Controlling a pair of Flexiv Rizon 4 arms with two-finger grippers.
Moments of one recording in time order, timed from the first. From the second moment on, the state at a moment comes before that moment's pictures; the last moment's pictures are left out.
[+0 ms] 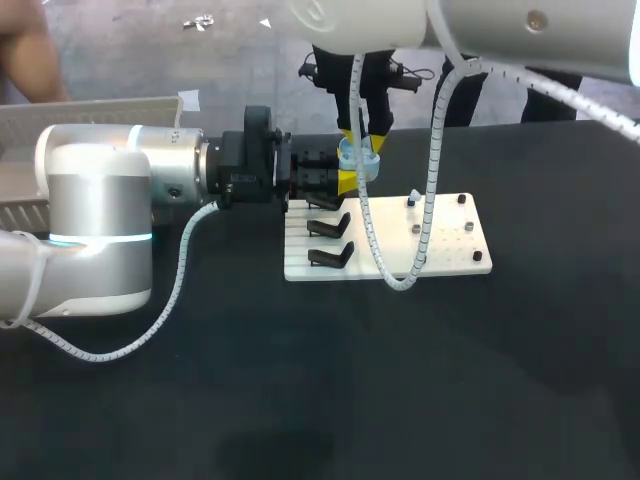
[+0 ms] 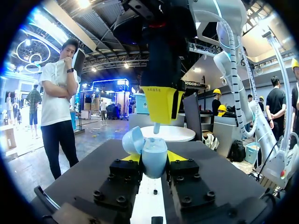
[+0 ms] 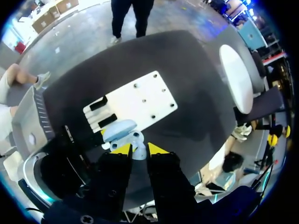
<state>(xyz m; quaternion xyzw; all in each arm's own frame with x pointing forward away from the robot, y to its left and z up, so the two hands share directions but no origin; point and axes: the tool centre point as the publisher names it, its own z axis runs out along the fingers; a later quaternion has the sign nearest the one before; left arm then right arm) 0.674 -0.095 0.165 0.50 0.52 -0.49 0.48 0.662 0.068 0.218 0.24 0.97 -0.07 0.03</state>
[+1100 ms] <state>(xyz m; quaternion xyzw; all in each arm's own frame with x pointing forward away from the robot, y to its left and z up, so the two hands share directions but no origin) 0.674 -0.095 0.165 0.50 0.52 -0.49 0.48 0.670 0.067 0.212 0.26 0.96 -0.06 0.02</state>
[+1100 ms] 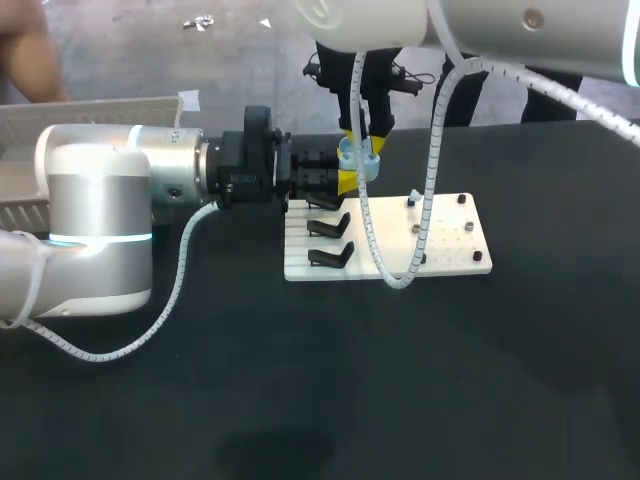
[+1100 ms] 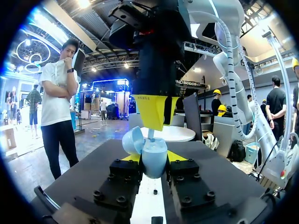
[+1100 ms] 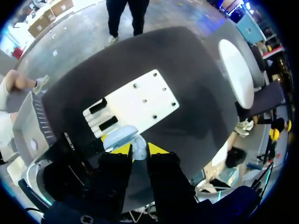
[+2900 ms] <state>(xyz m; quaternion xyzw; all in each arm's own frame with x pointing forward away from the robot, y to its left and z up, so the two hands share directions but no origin) 0.674 -0.094 0.165 0.50 0.52 -0.49 0.48 0.669 0.069 0.203 0.25 0.97 -0.06 0.01</state>
